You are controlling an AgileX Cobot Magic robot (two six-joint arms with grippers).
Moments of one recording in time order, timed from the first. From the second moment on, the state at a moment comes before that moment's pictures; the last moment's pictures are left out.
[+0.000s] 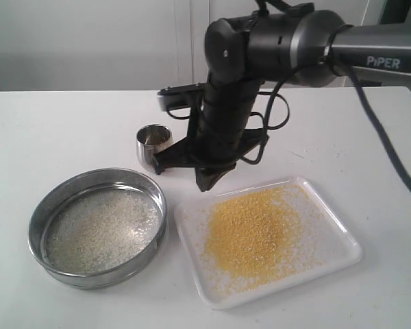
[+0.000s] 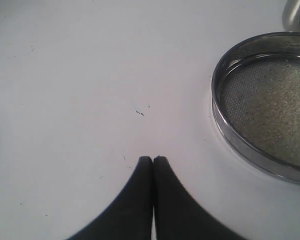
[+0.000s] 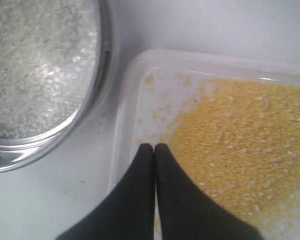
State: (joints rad) left arm 0.06 0.31 -0.26 -0.11 0.57 0.19; right arm 0.63 1.97 -1.60 0.12 1.05 0.09
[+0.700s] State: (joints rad) left arm 0.06 0.31 -0.26 -0.11 0.57 0.19; right arm 0.16 1.69 -1.24 0.13 0.99 0.06
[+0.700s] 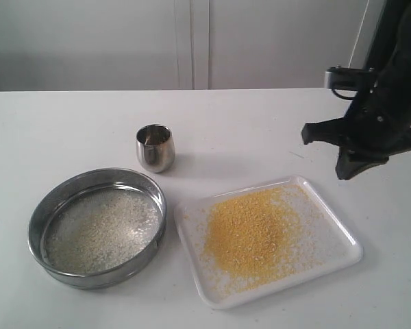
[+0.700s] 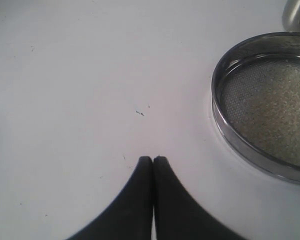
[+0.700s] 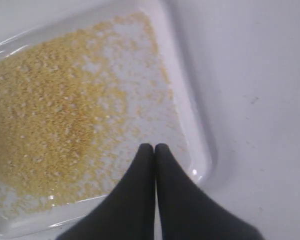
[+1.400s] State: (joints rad) left arm 0.06 0.31 -0.26 -0.11 0.57 0.19; right arm 0.09 1.39 -1.02 -0.01 0.90 0.06
